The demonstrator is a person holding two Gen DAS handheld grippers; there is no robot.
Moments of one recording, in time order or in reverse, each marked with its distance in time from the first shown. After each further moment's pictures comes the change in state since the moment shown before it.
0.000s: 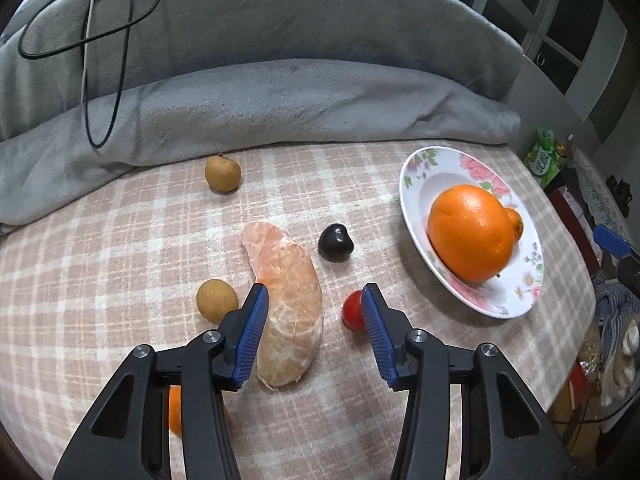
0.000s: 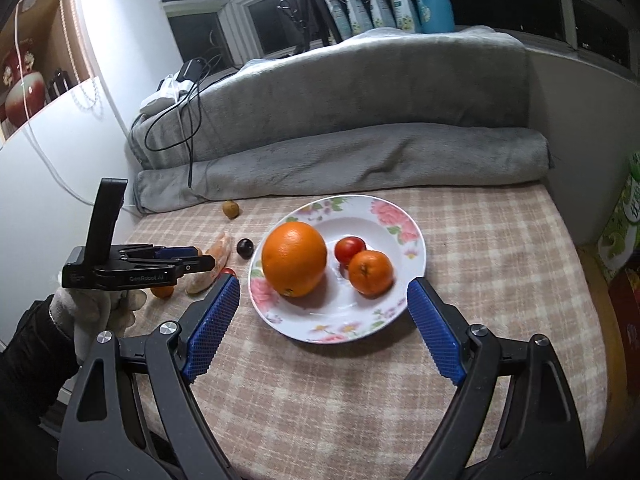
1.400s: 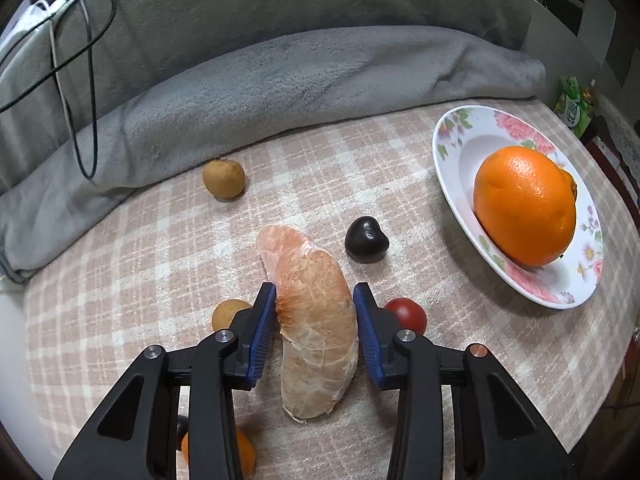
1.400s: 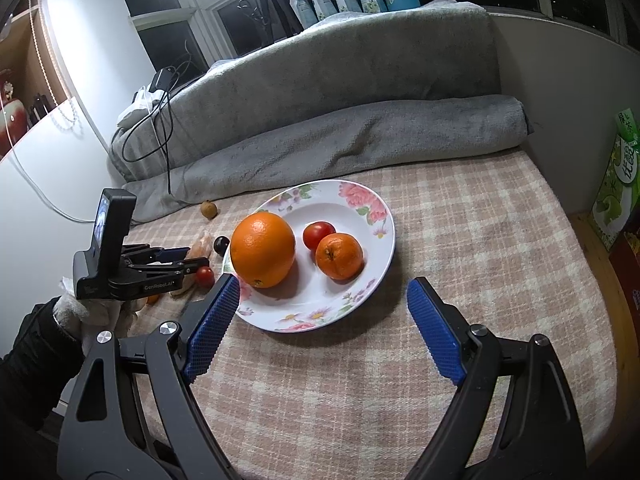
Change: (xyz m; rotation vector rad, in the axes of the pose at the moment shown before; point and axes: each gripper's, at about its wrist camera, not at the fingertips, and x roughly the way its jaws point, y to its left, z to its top) left arm 0.047 -0.028 0.009 0.150 0.045 0.154; right arm 0.002 -0.019 -0.011 0.081 0.013 -0.023
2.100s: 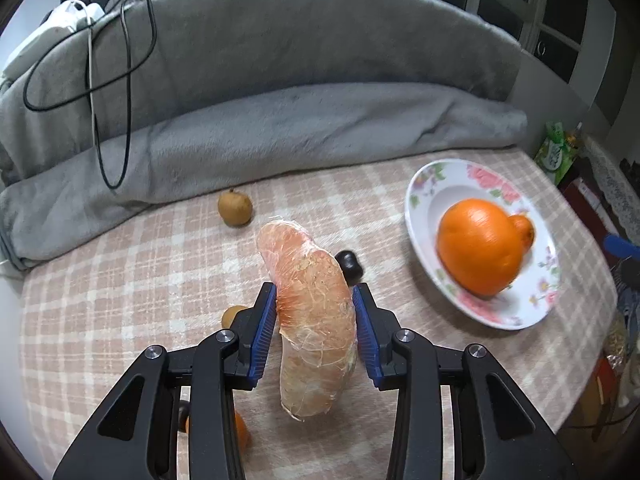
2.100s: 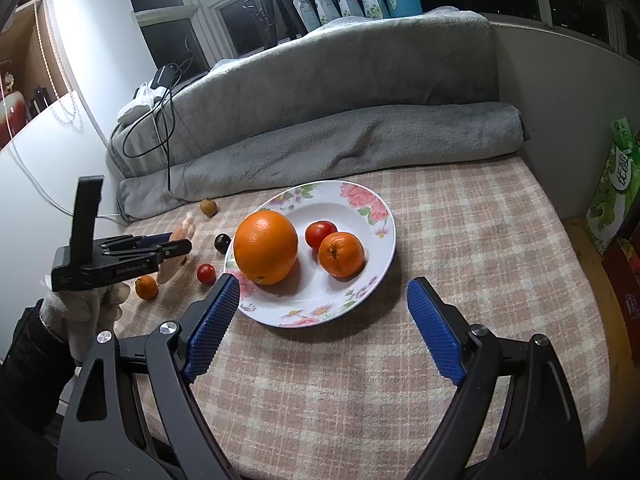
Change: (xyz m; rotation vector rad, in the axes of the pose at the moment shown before) left arm -0.067 0.027 -0.023 -0.075 -0.121 -0.077; right arm -0.006 0.008 -0.002 -0.018 -0.005 -0.022
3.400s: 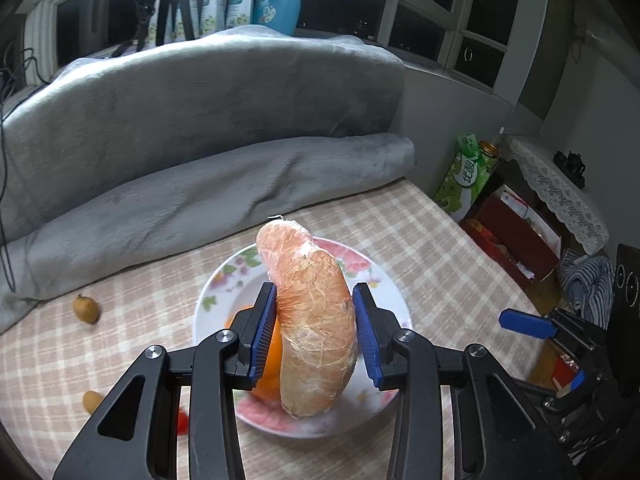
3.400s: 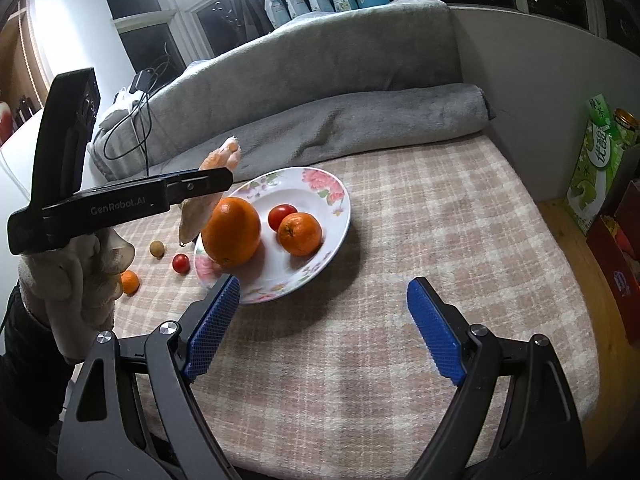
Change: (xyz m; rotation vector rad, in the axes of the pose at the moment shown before) left arm 0.001 -0.124 0.060 0.115 -0.085 -0.229; right arm -0.012 -0.028 -0.017 0.053 0.014 -0.055
